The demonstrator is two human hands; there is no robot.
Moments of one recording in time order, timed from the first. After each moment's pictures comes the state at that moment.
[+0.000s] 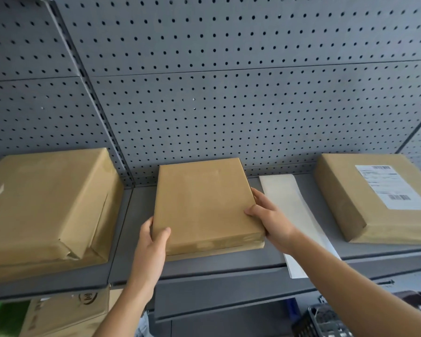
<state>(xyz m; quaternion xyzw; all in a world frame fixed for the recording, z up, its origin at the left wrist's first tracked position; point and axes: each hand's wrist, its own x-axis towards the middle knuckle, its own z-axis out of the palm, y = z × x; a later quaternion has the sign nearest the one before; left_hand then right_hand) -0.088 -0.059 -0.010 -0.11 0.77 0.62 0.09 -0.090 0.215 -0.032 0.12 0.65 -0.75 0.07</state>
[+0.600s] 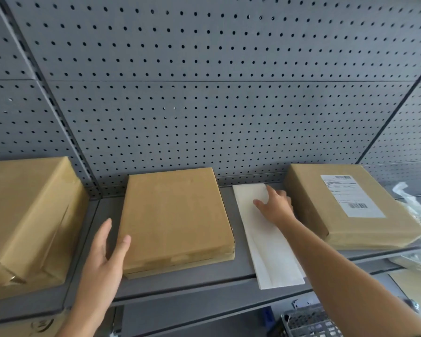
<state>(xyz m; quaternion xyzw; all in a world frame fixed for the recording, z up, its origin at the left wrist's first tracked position) -0.093 -0.070 -0.007 -0.08 0.78 0.62 0.06 -0.134 0.333 -0.054 0.32 0.92 -0.24 0.01</state>
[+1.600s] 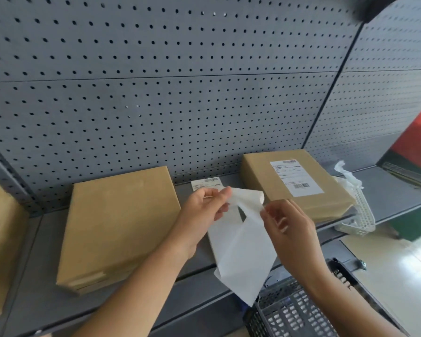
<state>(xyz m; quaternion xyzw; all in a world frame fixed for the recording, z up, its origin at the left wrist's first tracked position) -0.077 0.151 0.046 0.14 0.68 0.67 0.27 0.057 0.296 0.038 0.21 0.87 -0.33 -0.30</state>
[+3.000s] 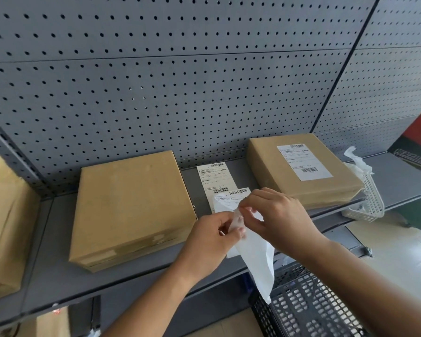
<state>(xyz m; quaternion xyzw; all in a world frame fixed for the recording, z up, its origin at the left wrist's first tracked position) -0.029 0.121 0.009 0.29 0.76 0.53 0.24 0.039 0.285 0.047 -0.03 0.97 -0.10 -0.20</state>
